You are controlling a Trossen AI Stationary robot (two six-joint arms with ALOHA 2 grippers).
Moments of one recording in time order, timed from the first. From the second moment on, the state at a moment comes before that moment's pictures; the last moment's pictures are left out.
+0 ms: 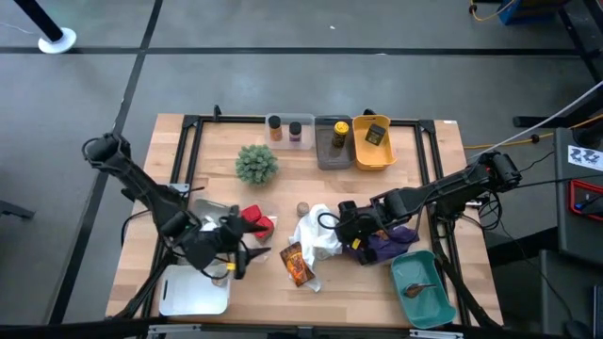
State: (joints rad) left arm -0.73 1.27 0.87 -0.09 -0.86 -0.60; right arm 0.31 1.53 1.12 -0.62 -0.10 0.02
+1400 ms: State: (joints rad) left arm -0.52 1.79 0.88 0.36 -0.26 0.03; right arm 0.68 1.46 1.25 -0.73 0.06 0.38
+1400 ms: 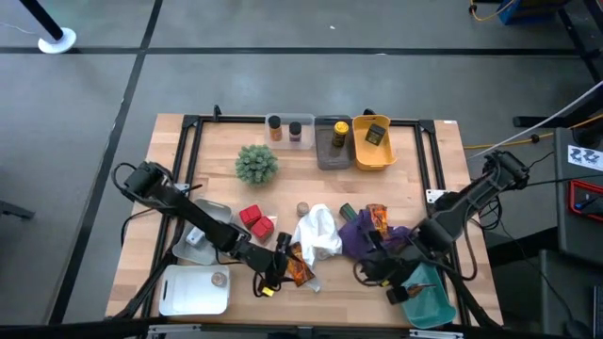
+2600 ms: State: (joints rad) left arm -0.46 1.89 1.23 -0.26 -0.16 0.02; right arm 0.71 1.46 1.26 -0.73 0.15 0.39
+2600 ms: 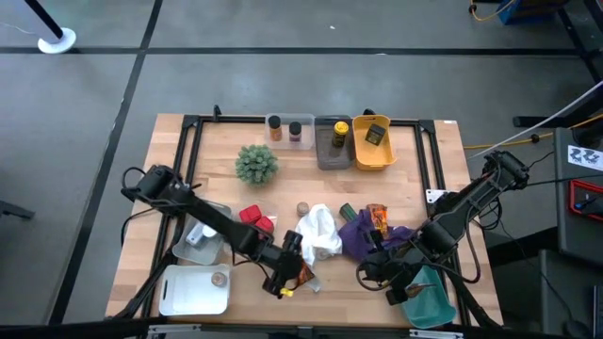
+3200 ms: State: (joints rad) left arm -0.42 1.99 1.23 -0.24 -0.11 0.07; right arm 0.71 1.46 1.25 -0.73 0.16 0.36
